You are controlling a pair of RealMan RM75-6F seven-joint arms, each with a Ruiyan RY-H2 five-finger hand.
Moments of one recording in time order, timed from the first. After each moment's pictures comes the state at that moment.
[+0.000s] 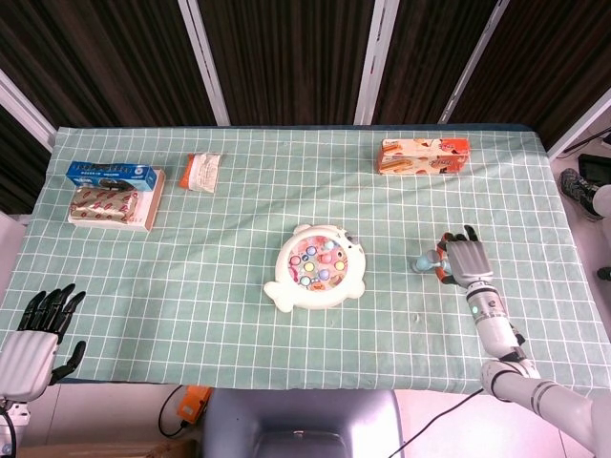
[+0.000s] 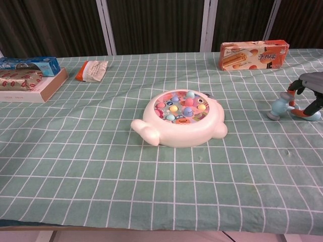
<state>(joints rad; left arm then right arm) -0.10 -1.13 0.01 -1.56 1.62 1.52 0.05 0.59 -1.56 0.18 -1.02 -1.04 0.83 -0.25</state>
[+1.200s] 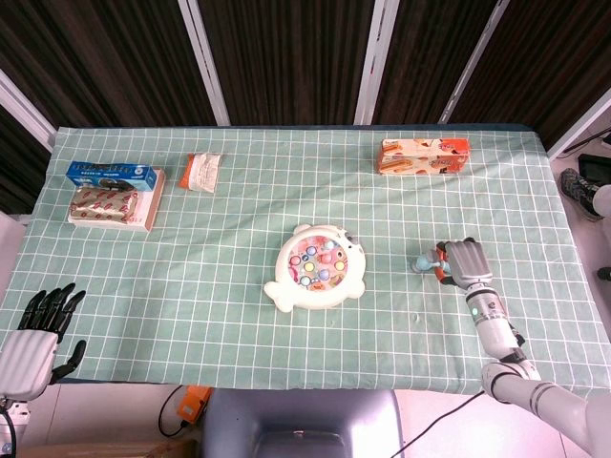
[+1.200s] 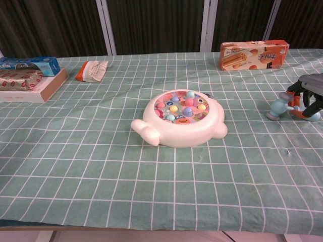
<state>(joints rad) -0.10 -1.13 0.01 -1.57 1.62 1.52 0.04 0.59 -1.58 0.17 -0.97 -1.09 0.83 -0.18</state>
